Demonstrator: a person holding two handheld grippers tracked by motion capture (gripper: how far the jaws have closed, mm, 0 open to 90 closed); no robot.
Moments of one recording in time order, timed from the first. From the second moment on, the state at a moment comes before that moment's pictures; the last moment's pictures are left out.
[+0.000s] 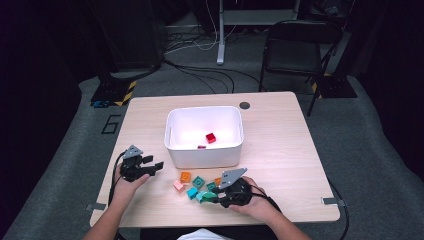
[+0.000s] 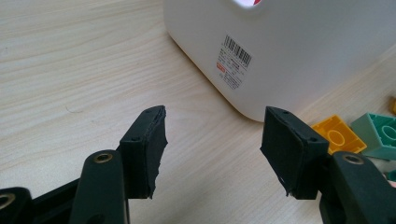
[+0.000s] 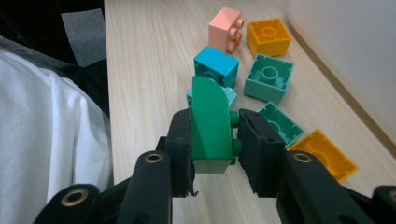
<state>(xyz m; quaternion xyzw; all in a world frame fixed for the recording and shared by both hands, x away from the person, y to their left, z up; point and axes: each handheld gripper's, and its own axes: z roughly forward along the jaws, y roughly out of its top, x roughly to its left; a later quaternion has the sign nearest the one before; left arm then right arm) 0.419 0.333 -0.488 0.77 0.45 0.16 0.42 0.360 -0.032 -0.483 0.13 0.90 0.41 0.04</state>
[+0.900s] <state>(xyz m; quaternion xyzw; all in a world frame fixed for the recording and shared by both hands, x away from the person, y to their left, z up) 0.419 0.333 -0.489 0.77 0.45 0.16 0.42 0.386 -0.034 -0.415 0.15 0.89 0.43 0.03</state>
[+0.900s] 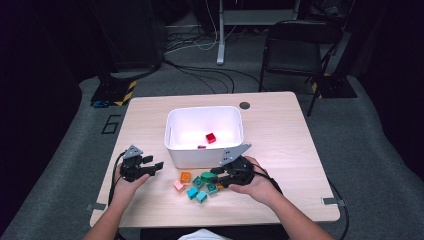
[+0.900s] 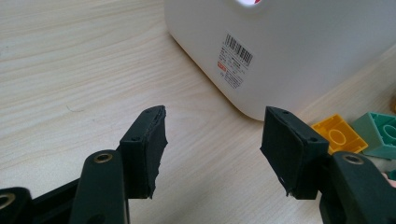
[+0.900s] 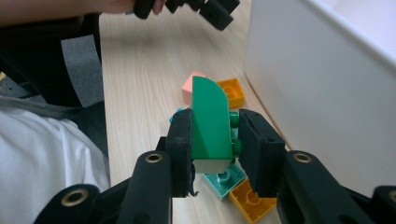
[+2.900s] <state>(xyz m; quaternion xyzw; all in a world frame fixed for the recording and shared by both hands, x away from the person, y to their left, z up) 0.420 0.334 -0.489 0.77 0.45 0.15 0.43 0.531 0.023 -0.354 0.23 0.86 0.44 0.11</state>
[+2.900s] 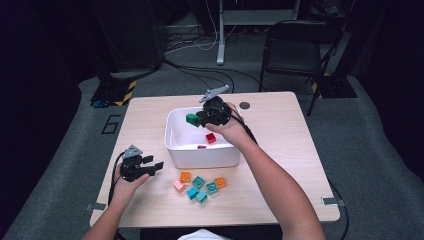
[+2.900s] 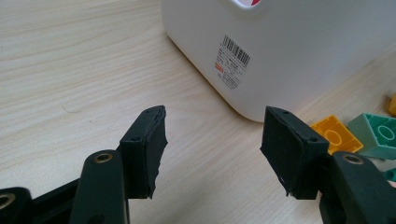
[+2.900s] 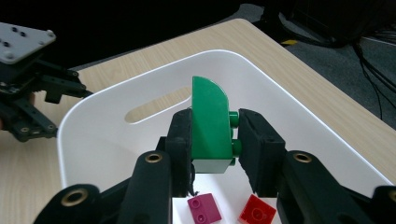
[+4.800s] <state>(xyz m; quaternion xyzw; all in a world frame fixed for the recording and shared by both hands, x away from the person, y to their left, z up) 0.420 0.334 -0.489 0.77 0.45 0.15 0.43 0.490 0.003 -0.344 0.23 0.86 0.43 0.14</state>
